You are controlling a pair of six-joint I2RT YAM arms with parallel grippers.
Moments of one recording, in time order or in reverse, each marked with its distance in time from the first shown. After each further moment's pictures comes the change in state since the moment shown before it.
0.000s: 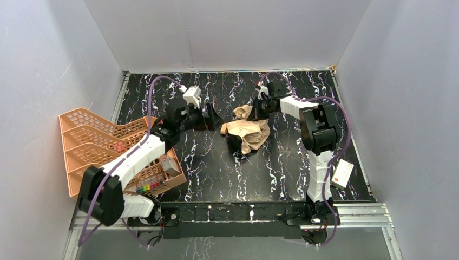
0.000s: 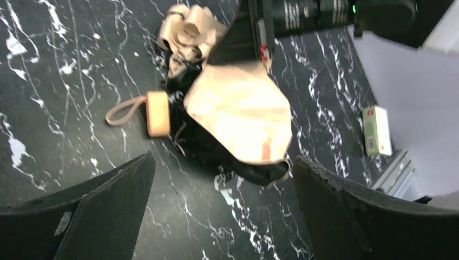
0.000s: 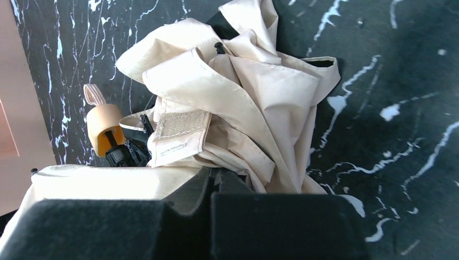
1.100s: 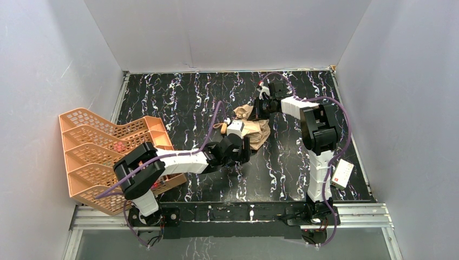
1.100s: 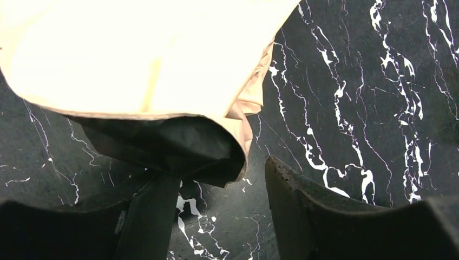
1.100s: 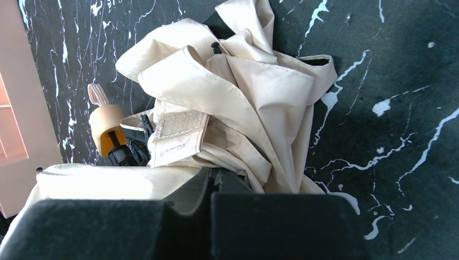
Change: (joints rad) left arm -0.580 0.310 -0.047 0.170 -0.642 -0.141; right arm -0.019 0.000 -0.018 0.024 -0.019 0.035
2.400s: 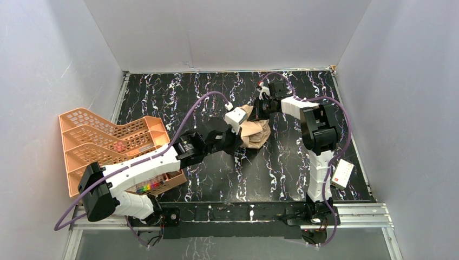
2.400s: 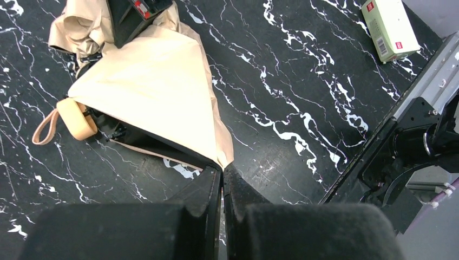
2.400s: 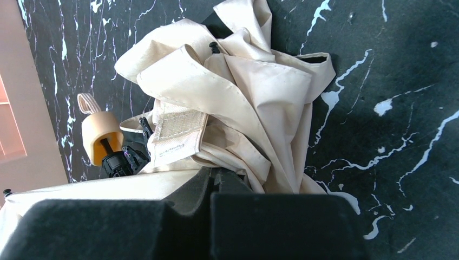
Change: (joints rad) left arm 0.008 -0.357 0.177 -0.410 0.224 0.377; right arm 0.000 0.000 0.000 -0.002 -0.002 -0.008
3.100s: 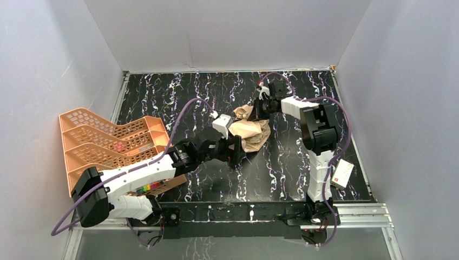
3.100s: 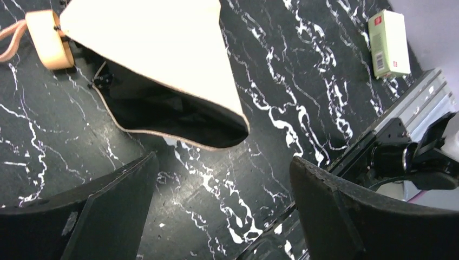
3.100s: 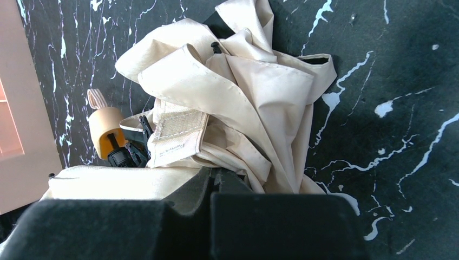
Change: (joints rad) left arm 0.022 -0.074 -0.187 0.074 -0.027 -0.259; right arm -0.001 0.000 0.000 -0.001 -0.003 -0.012
